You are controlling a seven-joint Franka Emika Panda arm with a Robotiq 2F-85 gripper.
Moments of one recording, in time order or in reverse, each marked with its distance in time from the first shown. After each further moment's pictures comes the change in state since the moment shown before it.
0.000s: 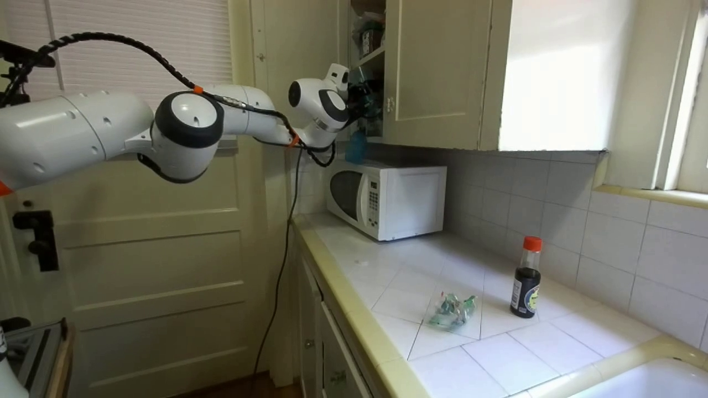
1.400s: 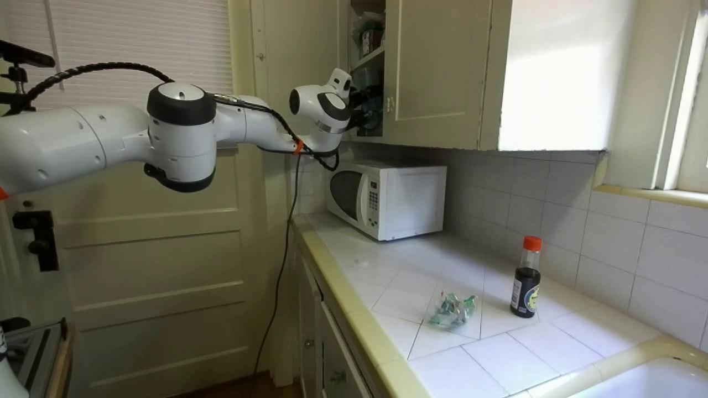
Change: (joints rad) arm 0.079 0.088 -0.468 -0.032 0.296 0.005 0.323
